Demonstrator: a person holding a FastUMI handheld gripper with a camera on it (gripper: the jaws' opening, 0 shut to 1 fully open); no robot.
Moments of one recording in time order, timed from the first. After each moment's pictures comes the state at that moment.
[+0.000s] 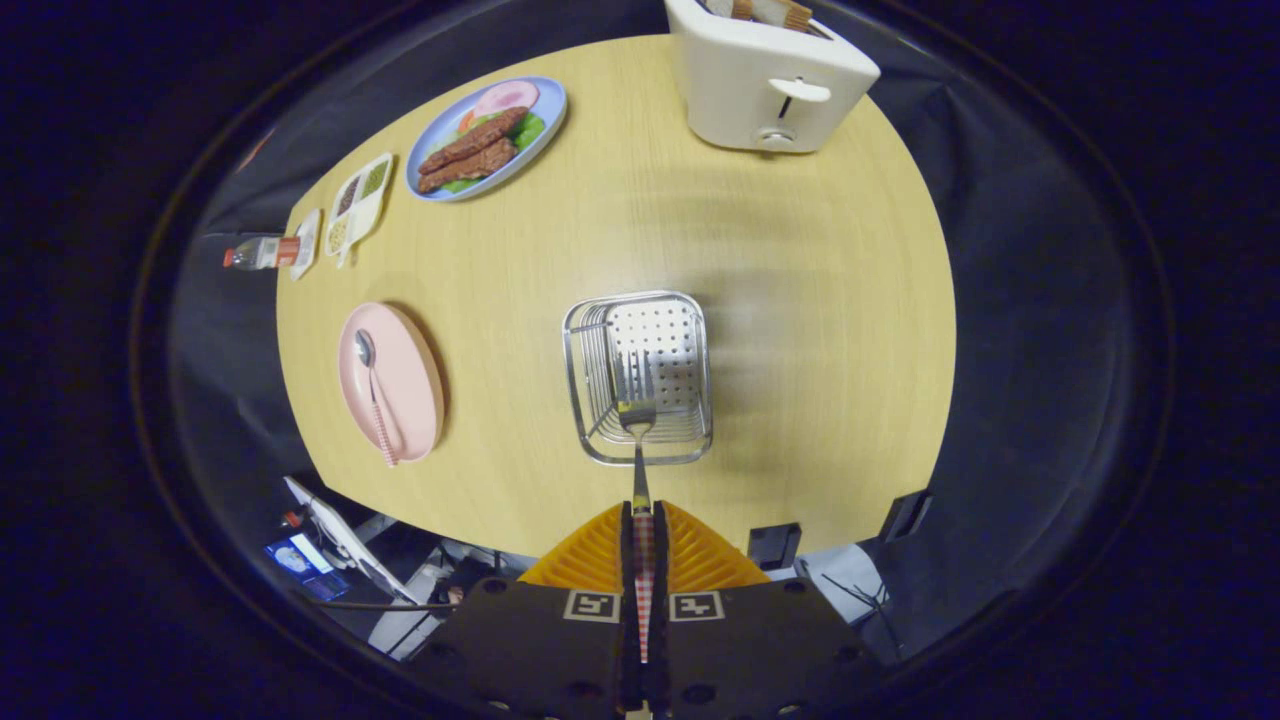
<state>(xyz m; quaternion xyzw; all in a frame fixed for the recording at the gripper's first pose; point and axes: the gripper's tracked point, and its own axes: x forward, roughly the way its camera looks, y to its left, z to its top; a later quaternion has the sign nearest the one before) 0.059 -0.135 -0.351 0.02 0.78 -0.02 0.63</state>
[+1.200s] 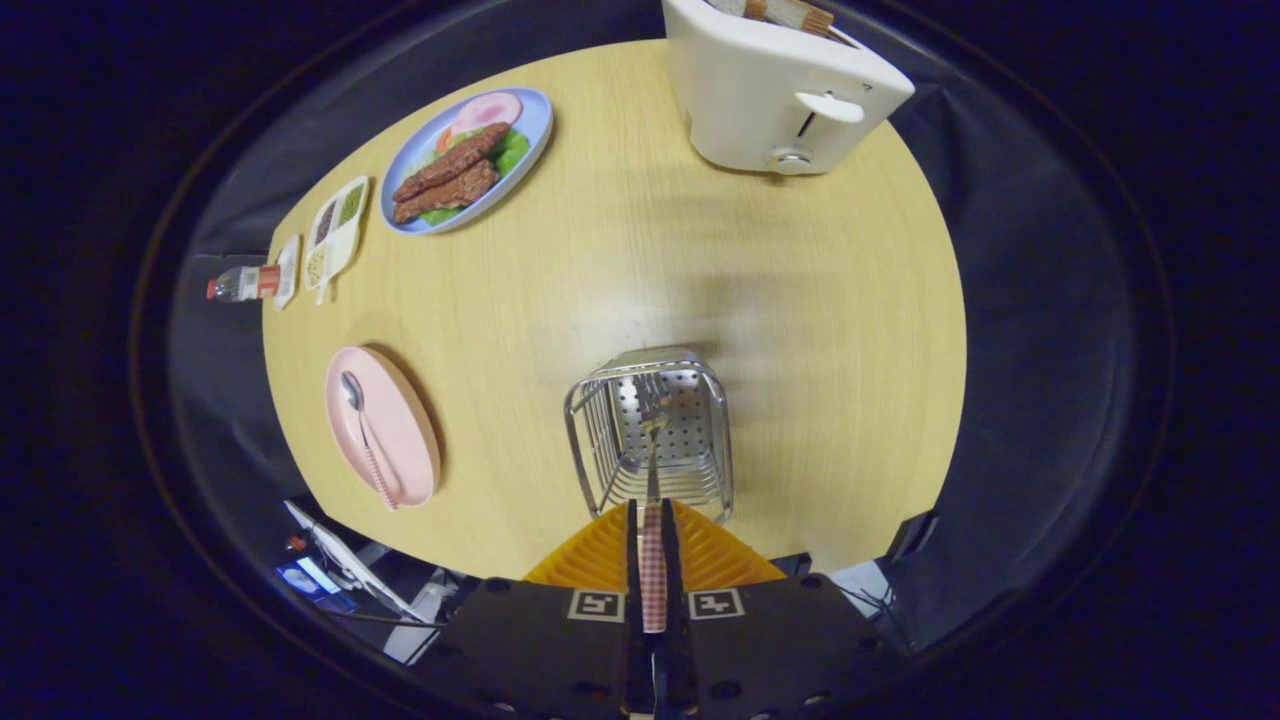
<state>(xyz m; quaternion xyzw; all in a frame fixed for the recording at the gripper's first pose) 0.088 -0.119 -0.366 0.03 0.75 -0.04 0.66</state>
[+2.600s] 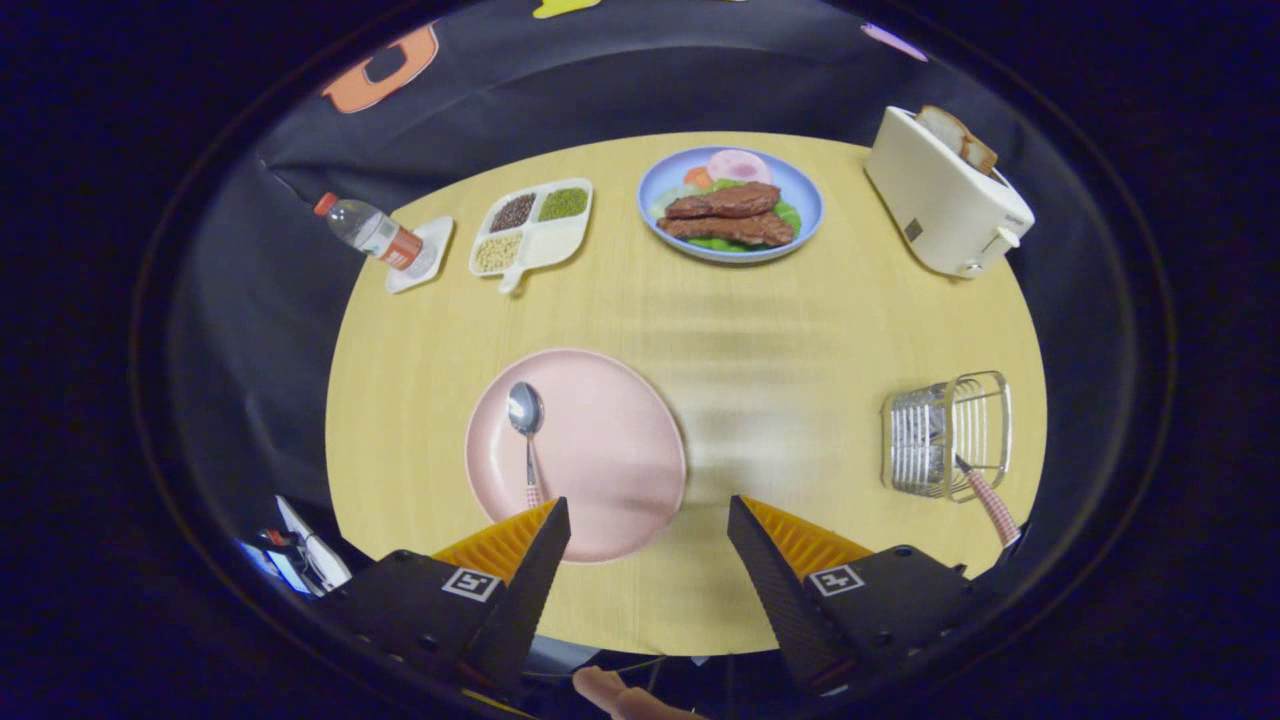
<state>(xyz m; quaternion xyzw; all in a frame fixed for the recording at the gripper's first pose) 0.069 0.119 -0.399 0.00 0.63 0.05 0.78</state>
